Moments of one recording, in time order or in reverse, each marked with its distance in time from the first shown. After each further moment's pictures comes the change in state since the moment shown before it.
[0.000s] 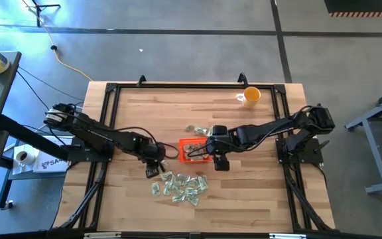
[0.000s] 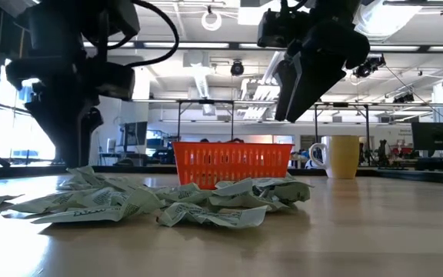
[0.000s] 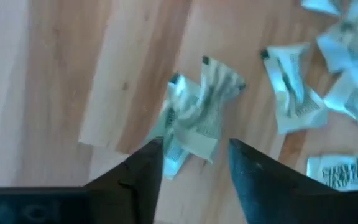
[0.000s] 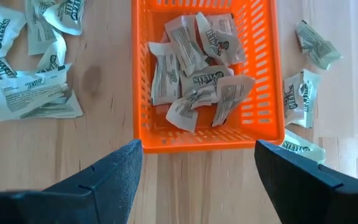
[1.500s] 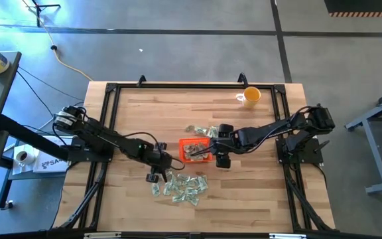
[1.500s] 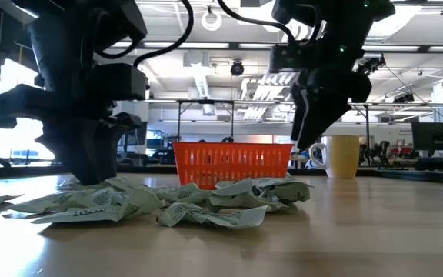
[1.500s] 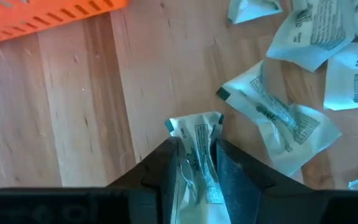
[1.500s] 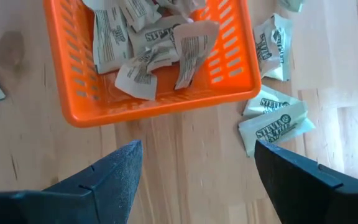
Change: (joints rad) left arm -0.050 0.143 -0.004 0.248 -0.066 0.449; right arm -0.005 0.001 -0.116 0.038 0.132 0.113
